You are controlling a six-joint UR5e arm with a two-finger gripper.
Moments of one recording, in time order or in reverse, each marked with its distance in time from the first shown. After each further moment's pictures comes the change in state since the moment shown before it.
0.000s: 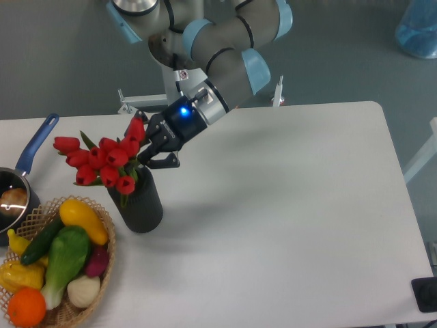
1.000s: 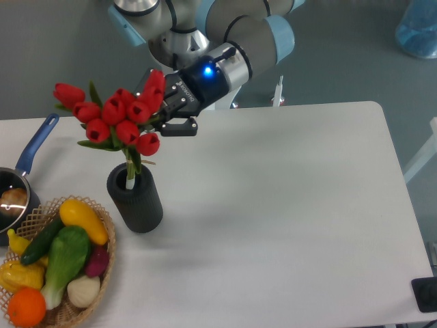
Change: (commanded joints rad) arm 0.112 0.023 0.092 -0.005 -0.172 -0.181
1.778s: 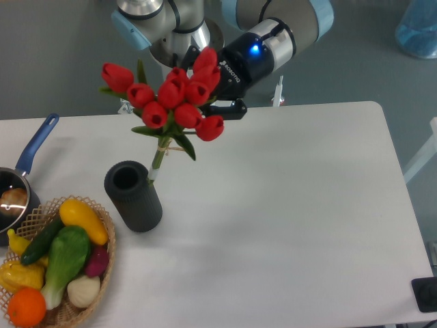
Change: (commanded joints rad) arm 0.144 -0.024 0.081 0.008 -0.032 -0.123
